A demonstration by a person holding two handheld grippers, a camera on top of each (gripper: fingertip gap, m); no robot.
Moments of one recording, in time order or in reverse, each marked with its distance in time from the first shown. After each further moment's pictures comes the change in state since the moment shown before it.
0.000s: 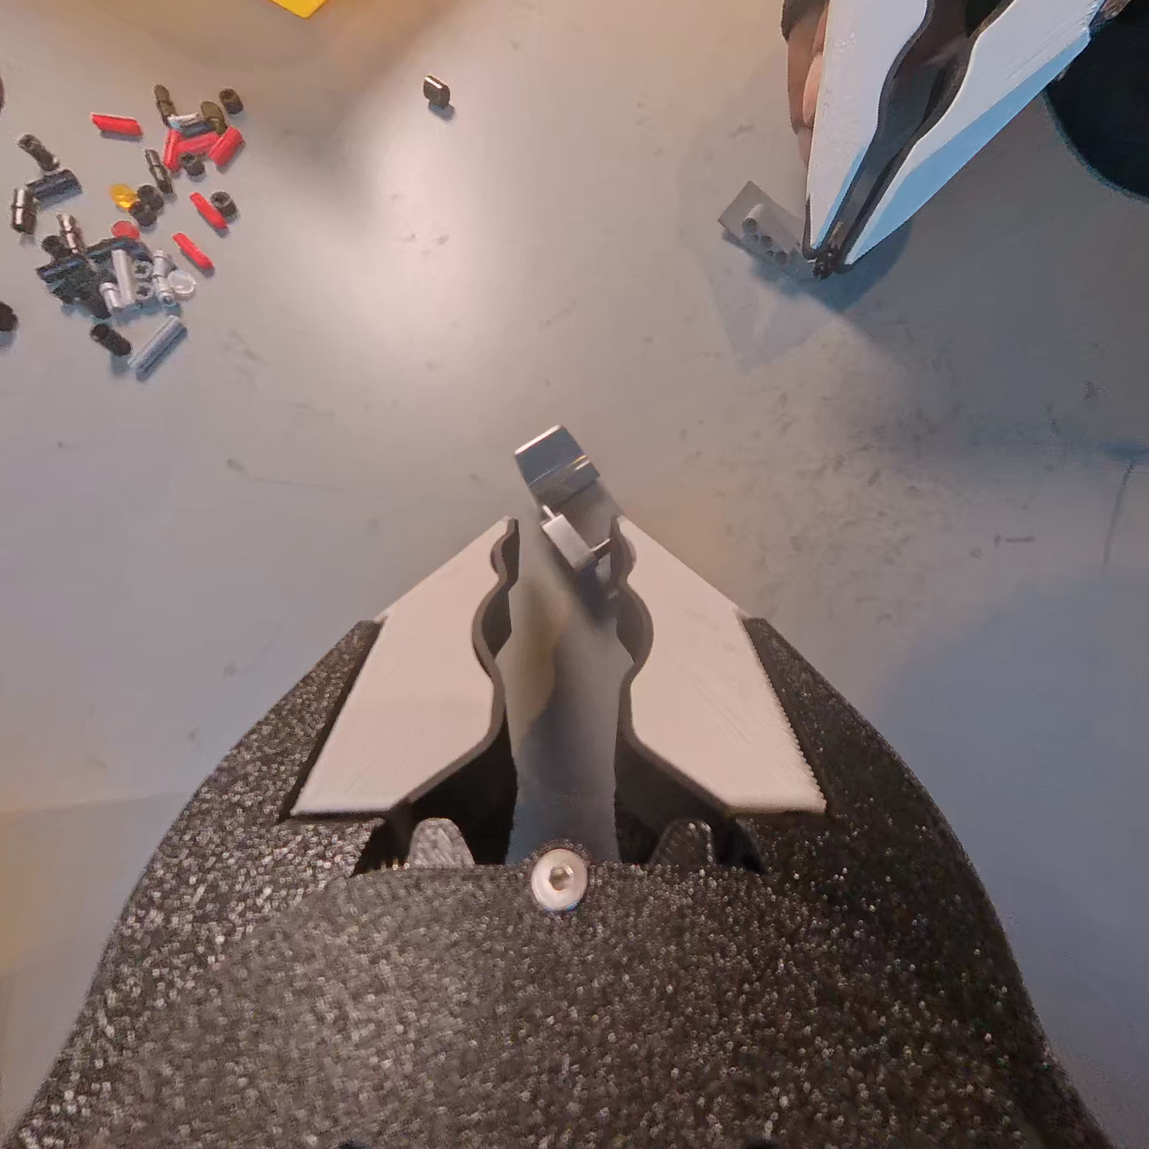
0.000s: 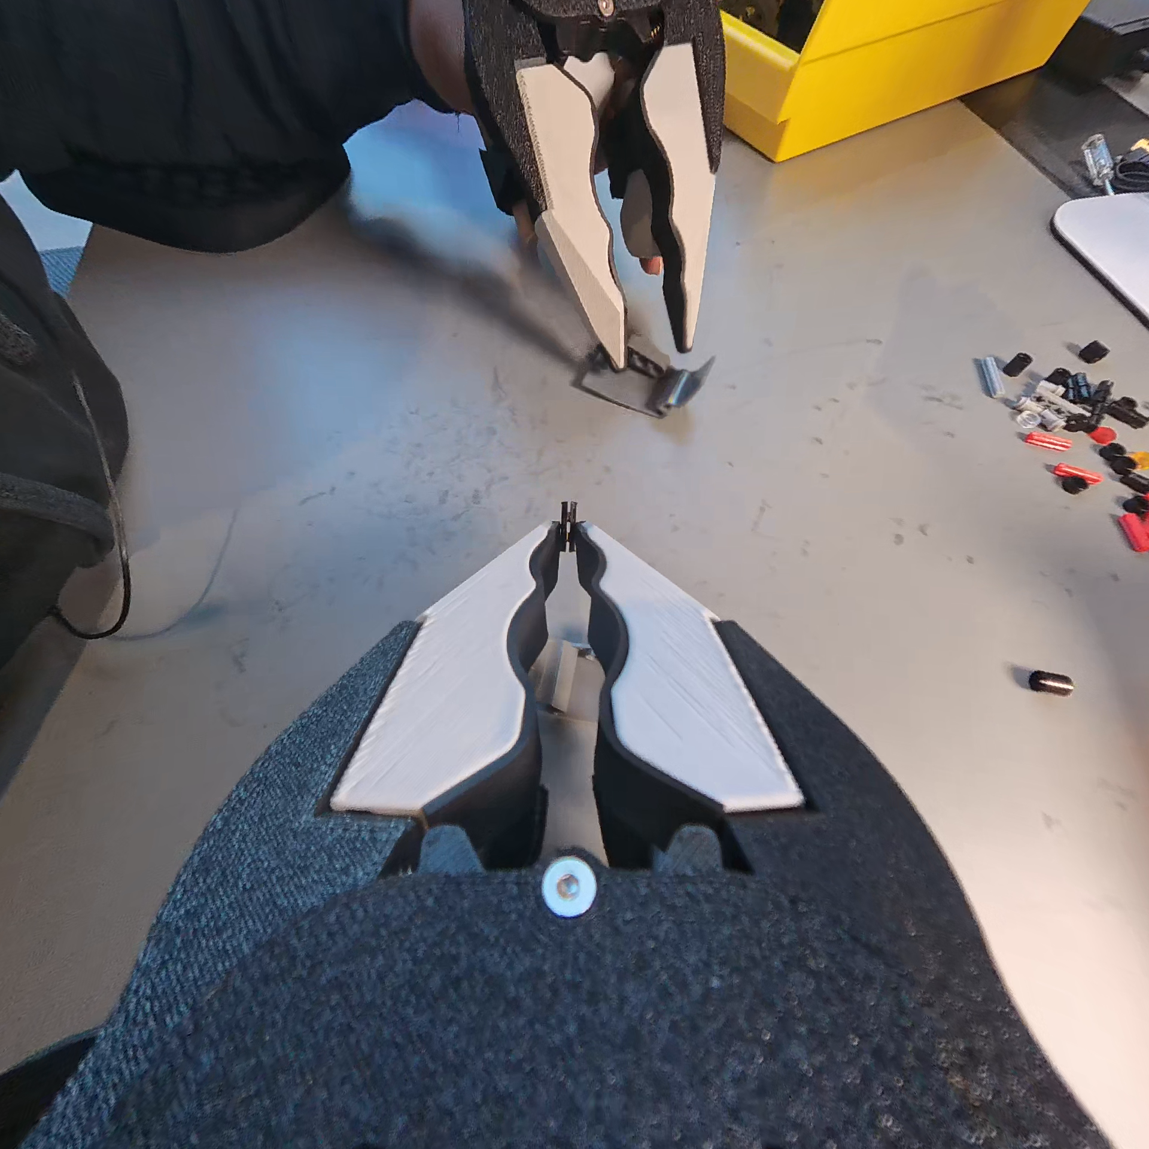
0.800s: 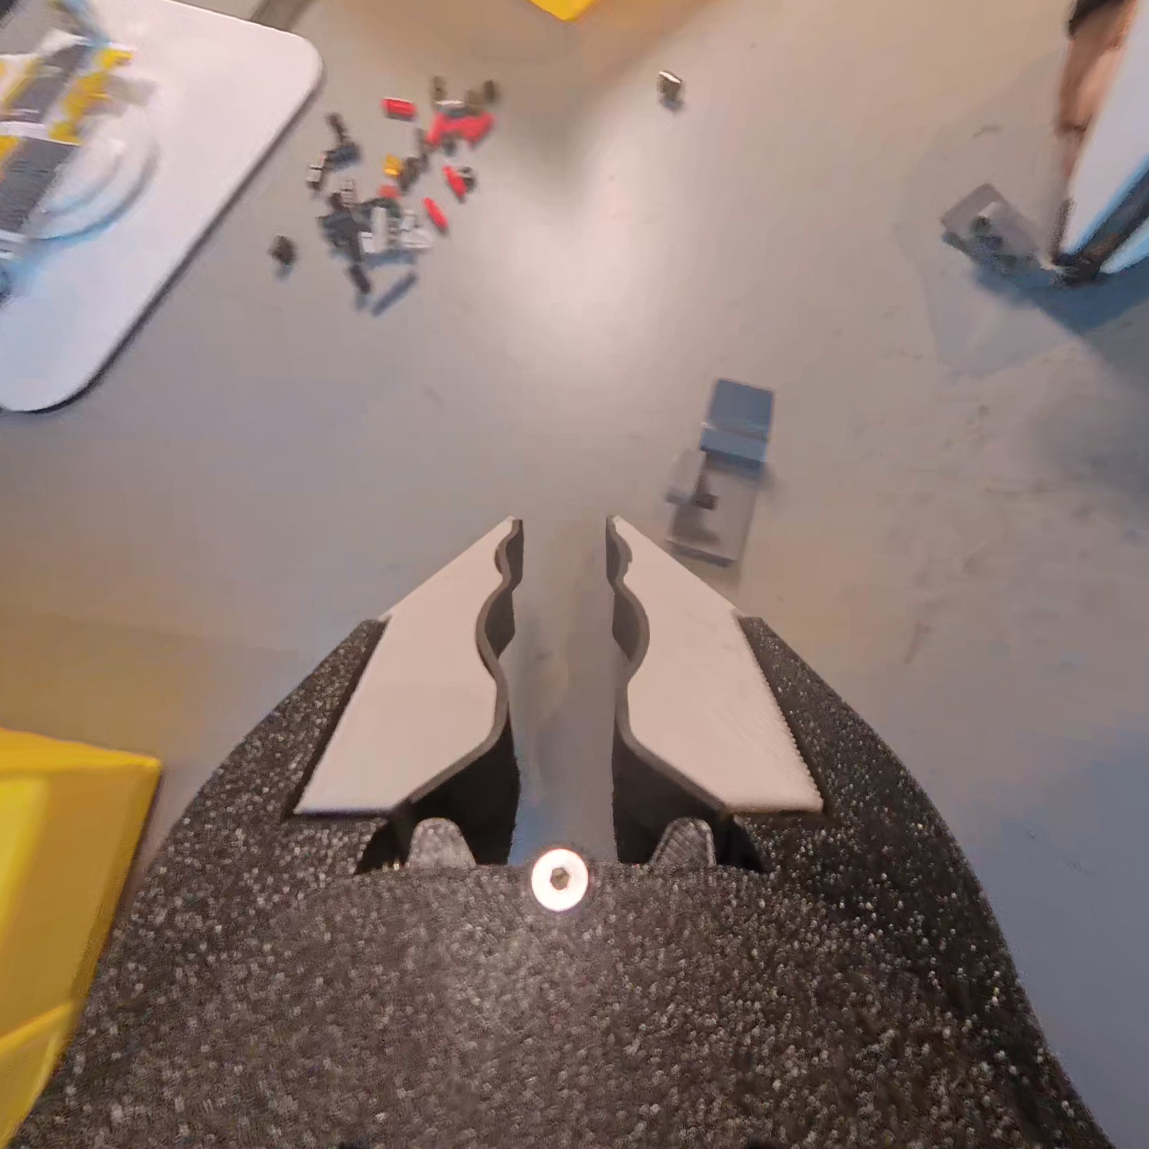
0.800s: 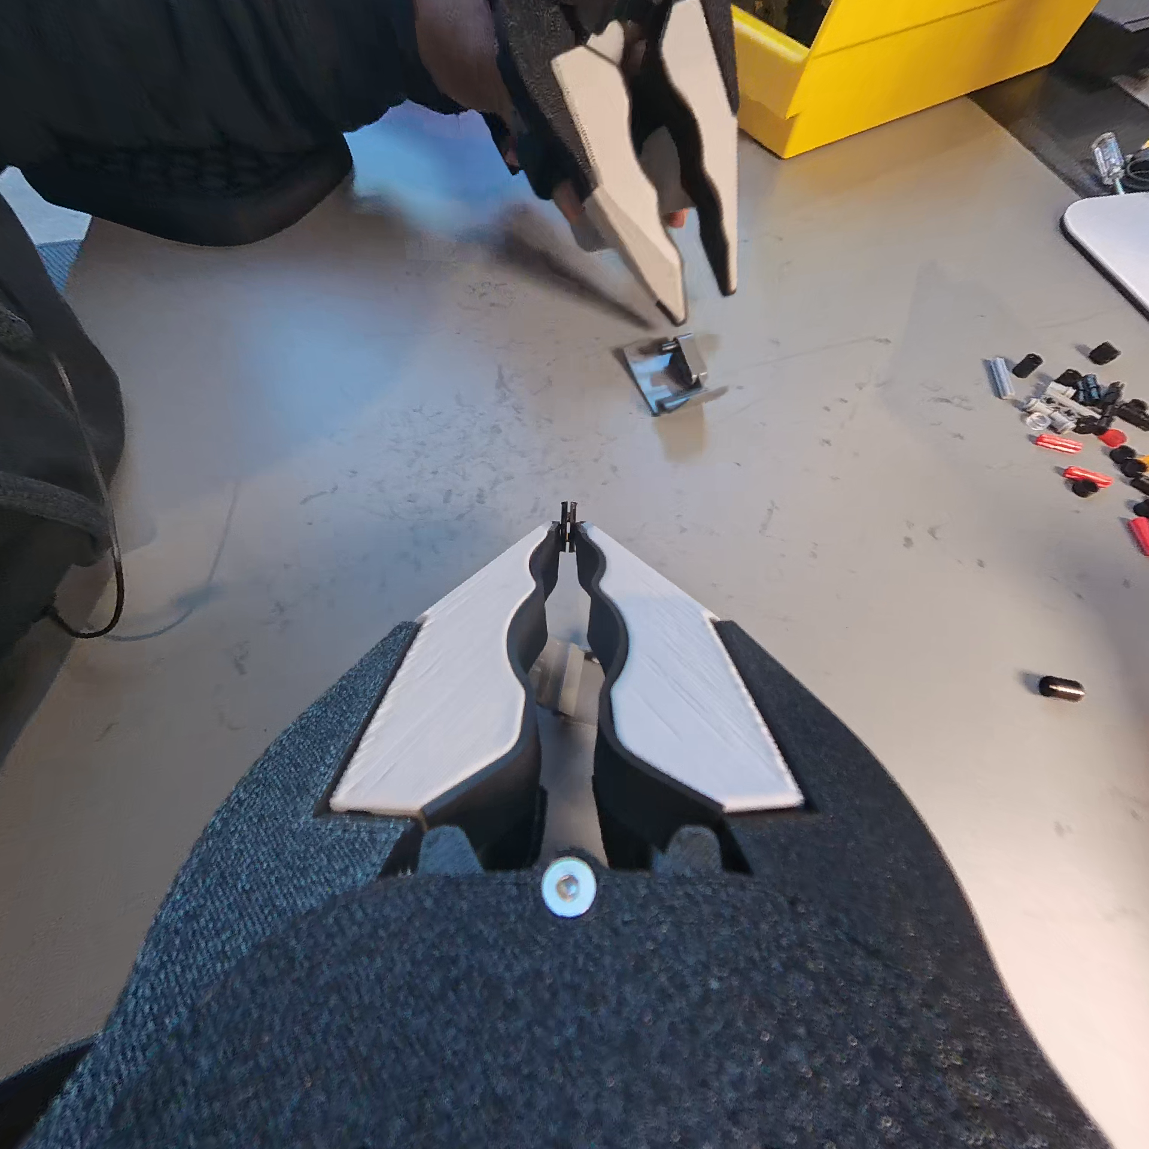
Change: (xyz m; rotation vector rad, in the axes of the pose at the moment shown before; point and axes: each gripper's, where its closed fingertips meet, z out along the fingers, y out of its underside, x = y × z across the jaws) left arm -0.042 0.011 -0.017 0.027 -0.253 -0.069; right arm -0.003 0.001 0.002 -0.005 -0.001 -0.006
